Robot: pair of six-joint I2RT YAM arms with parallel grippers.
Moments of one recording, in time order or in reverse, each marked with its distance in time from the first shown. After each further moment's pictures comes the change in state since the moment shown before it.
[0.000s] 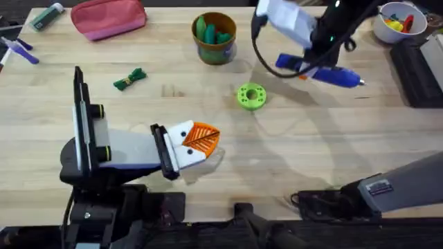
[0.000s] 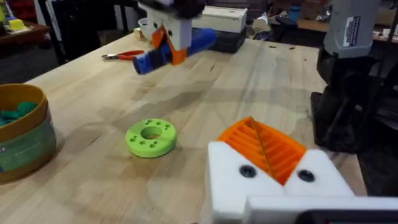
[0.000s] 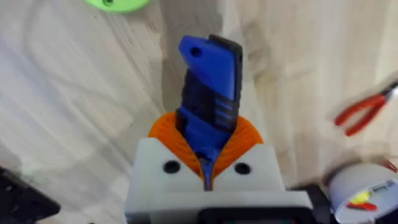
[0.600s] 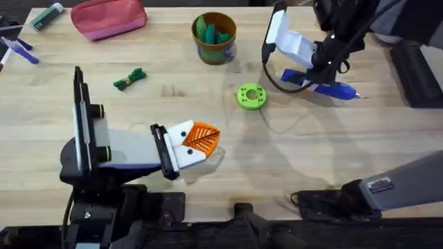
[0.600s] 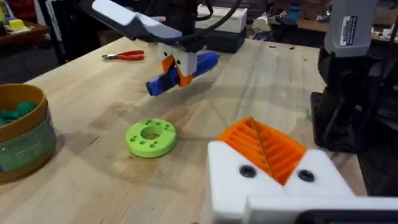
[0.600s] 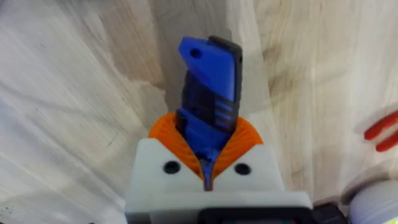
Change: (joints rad) left arm 0.000 0.000 0.000 0.000 0.000 0.000; right arm -0.100 0.008 -0.253 0.265 0.000 -0.097
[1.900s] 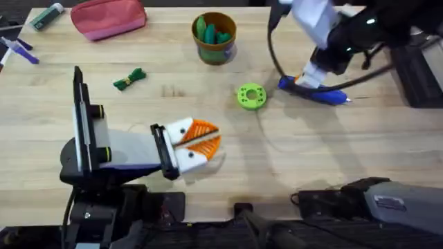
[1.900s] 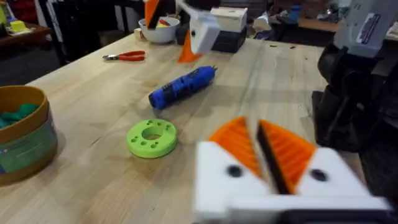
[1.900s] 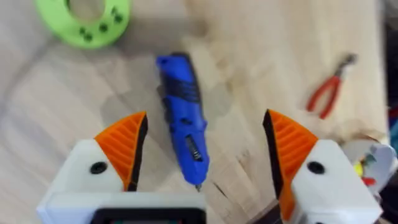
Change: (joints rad) left arm 0.000 0.000 0.000 0.000 -0.001 0.003; right arm 0.083 -0.316 -0.009 0.012 -0.046 0.258
